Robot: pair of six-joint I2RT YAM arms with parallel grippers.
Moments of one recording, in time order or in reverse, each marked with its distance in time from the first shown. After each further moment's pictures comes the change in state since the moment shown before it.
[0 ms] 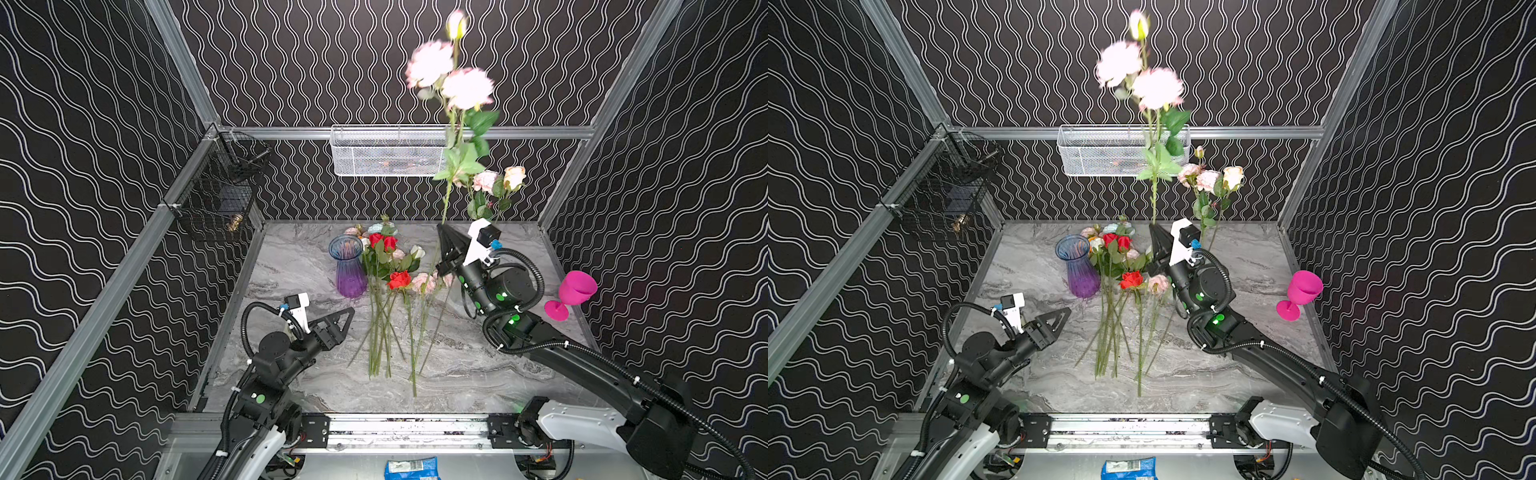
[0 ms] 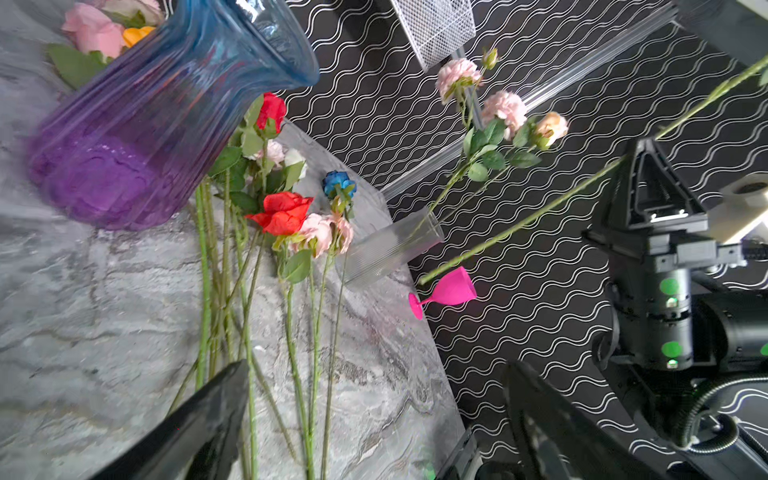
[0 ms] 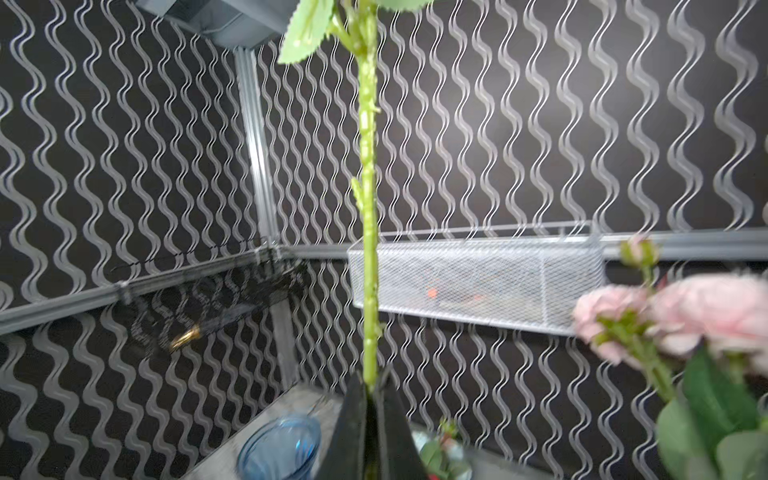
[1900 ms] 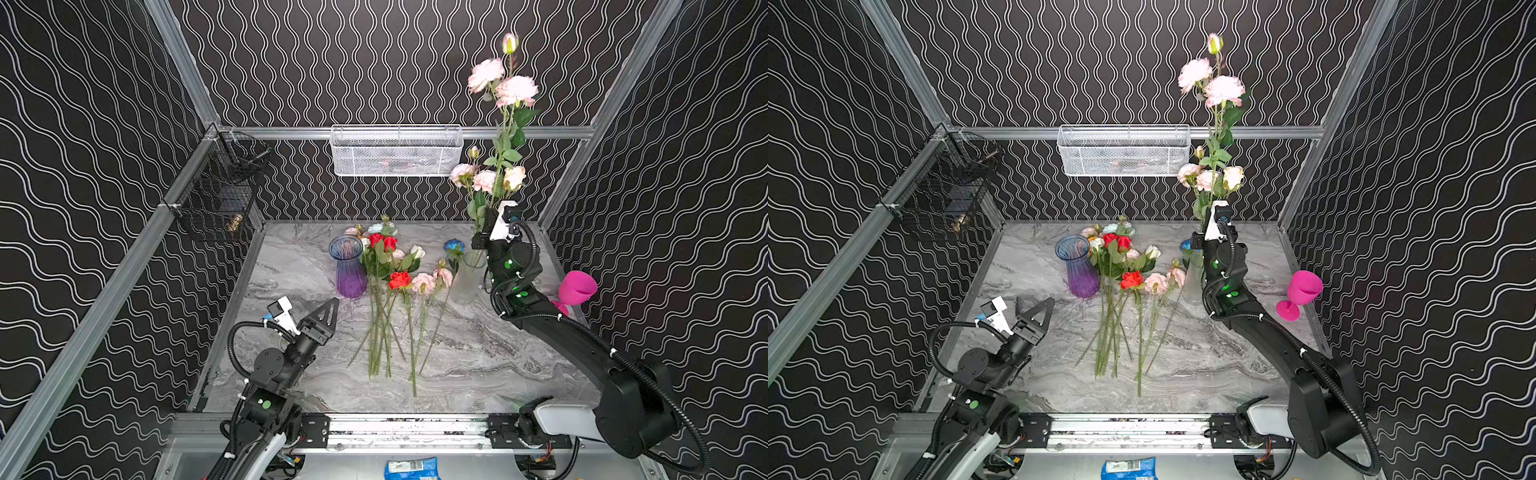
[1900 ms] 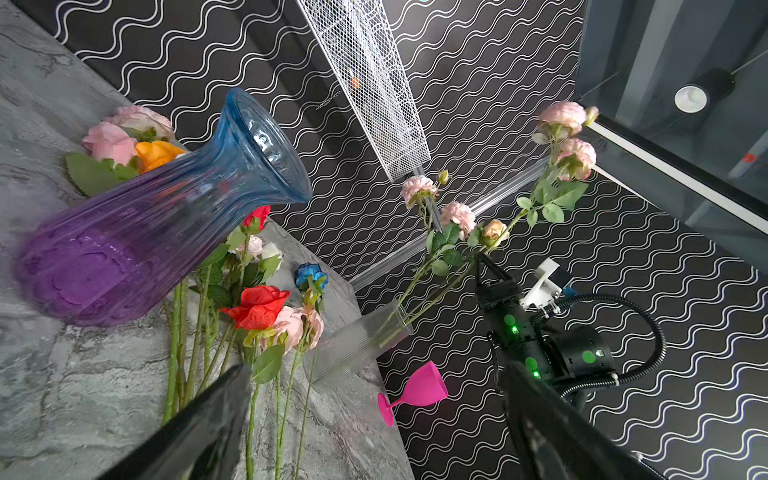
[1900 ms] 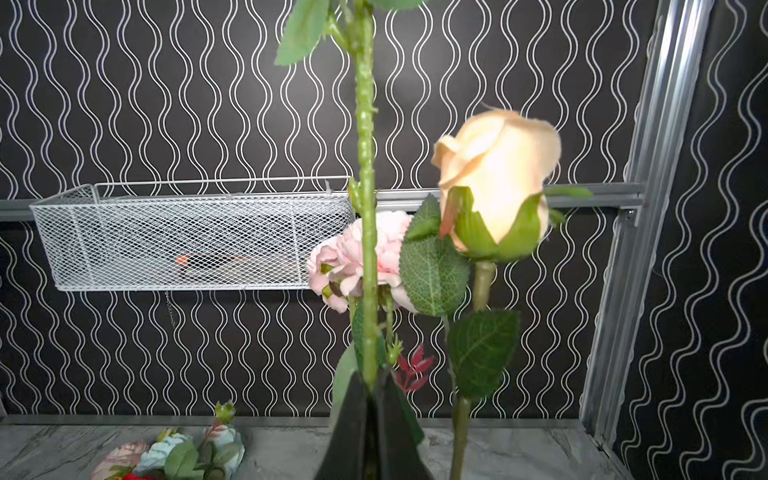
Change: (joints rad) left arm 0.000 -0.109 -0.146 0.272 -0.192 -0.112; right arm -0.348 0.111 -0.051 -0.031 0.134 -0.034
